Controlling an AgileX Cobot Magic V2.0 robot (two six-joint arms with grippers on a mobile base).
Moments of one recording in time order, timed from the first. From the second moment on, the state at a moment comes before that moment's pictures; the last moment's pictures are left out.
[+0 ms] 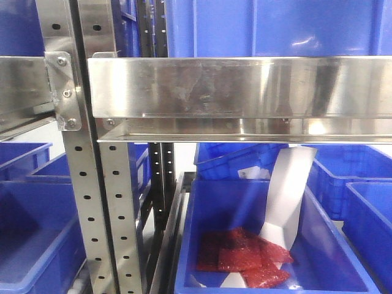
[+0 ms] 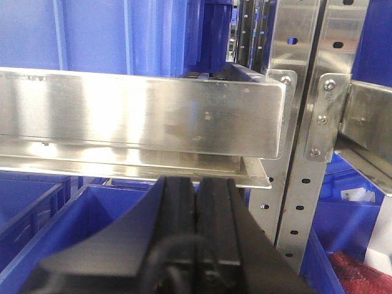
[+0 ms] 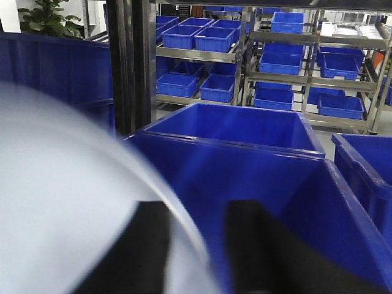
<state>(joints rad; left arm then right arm) -0.02 -0.01 0.03 -0.13 0.05 0.16 0.19 1.35 -1.21 0.01 -0.09 0.01</state>
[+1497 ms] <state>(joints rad) -0.02 -0.01 0.03 -0.13 0.05 0.16 0.07 0.27 -0.26 0.06 -0.06 0.01</state>
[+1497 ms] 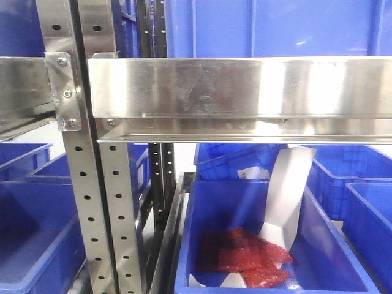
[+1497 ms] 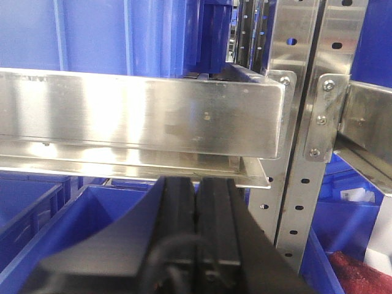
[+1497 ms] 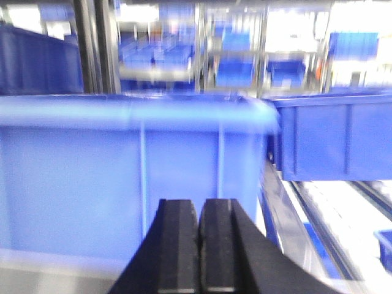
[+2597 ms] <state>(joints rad) -0.02 -0.01 0.03 -0.13 0.05 0.16 0.07 -0.01 -0.02 0.06 -0.03 0.01</state>
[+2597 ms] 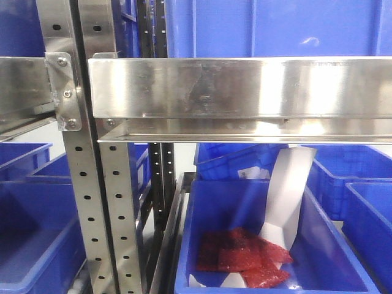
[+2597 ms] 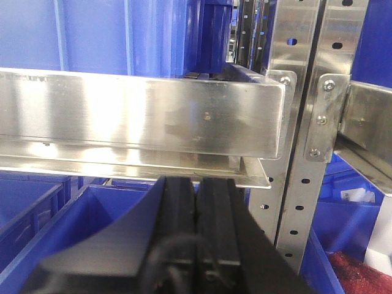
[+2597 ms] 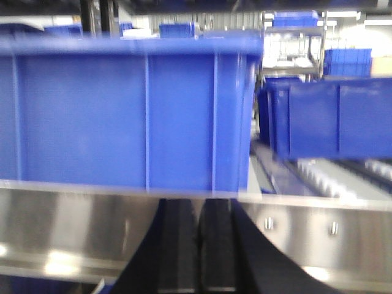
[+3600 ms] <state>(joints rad) -0.02 -0.01 0.03 -0.13 0.05 0.16 0.07 -0.01 0.03 0.06 -0.01 0.01</state>
